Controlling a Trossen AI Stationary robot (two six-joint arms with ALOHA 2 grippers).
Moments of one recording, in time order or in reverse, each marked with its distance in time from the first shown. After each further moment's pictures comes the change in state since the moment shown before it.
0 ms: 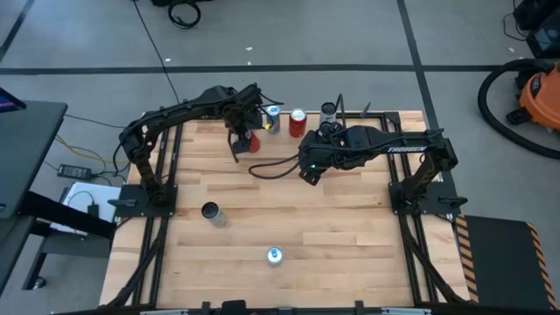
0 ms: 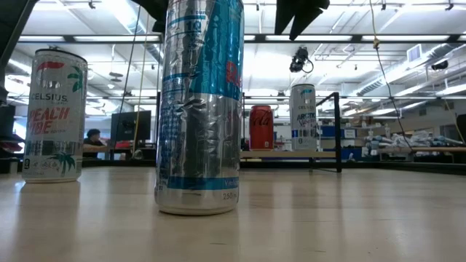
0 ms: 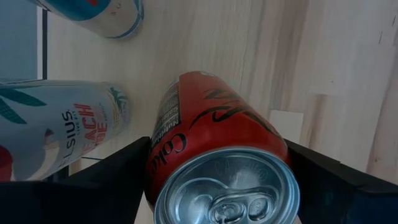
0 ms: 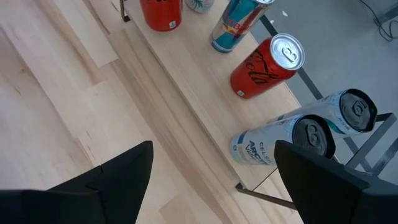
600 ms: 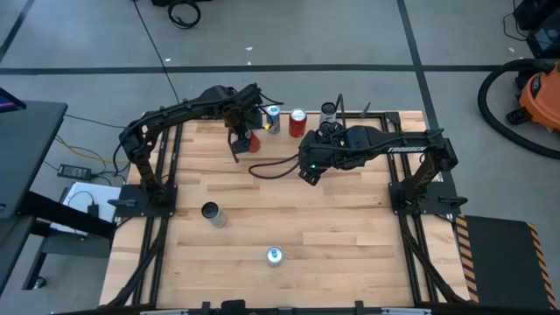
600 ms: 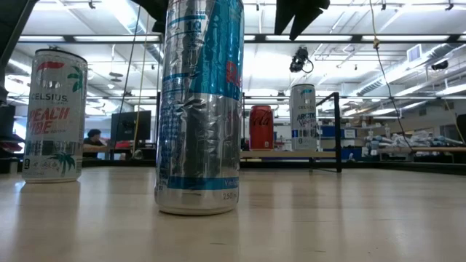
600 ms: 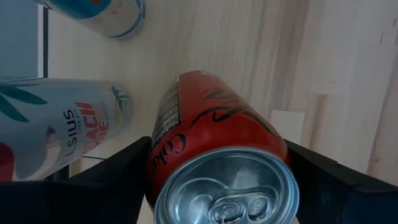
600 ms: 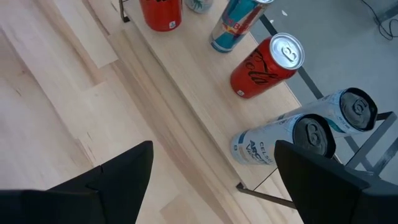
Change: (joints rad) left arm 0.002 0.000 0.000 -0.001 0.000 0.000; right arm 0.000 0.000 0.000 0.000 0.001 0.008
